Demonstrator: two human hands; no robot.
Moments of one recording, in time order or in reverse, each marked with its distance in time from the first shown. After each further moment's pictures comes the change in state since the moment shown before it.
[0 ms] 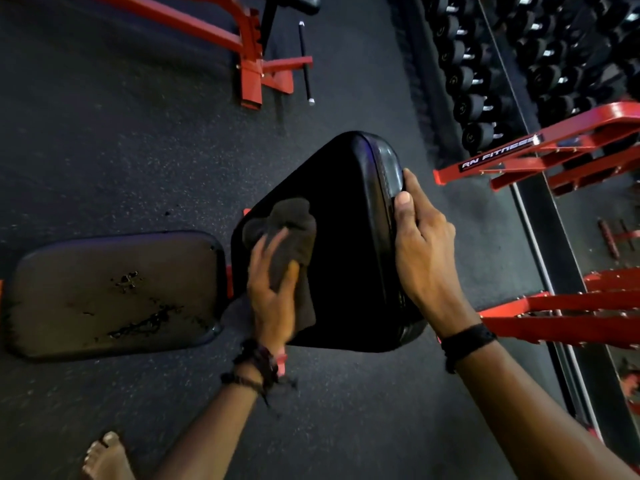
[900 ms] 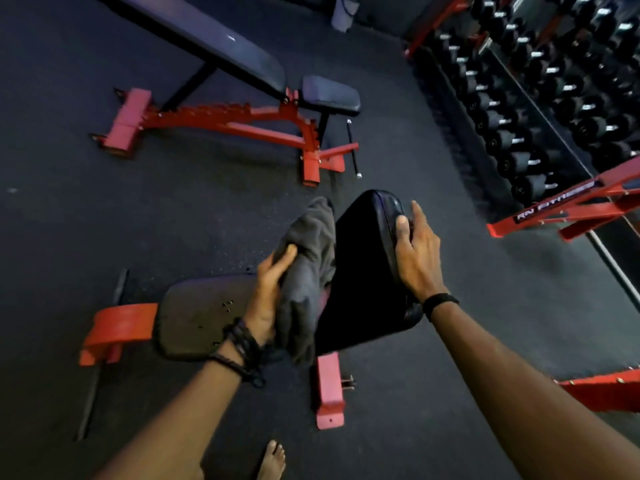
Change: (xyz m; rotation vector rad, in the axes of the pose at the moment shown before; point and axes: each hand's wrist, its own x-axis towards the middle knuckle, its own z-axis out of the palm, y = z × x) left_hand 0.002 0.188 -0.087 -0.328 -0.228 -0.402; right_hand -0.015 0.000 -0.005 0.054 0.036 -0.077
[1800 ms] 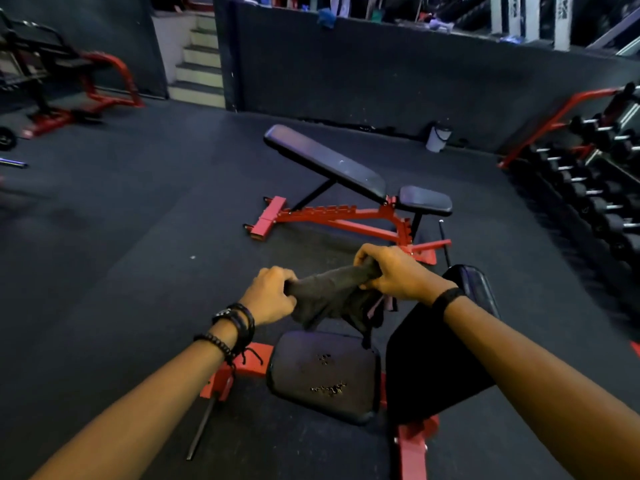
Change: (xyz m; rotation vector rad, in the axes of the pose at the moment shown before) left_hand -0.121 0.153 -0.127 1.448 0.297 0.231; right_hand -0.061 -0.200 0.014 -0.242 -0.605 -0.783
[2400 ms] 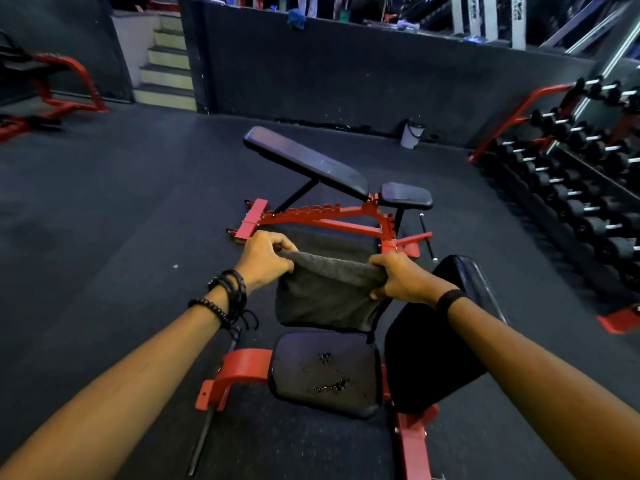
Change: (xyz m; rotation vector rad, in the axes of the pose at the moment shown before) left_hand 0.030 0.000 -0.053 -0.339 0.100 0.043; right_hand -0.006 -0.017 0.011 0.074 -0.019 0.185
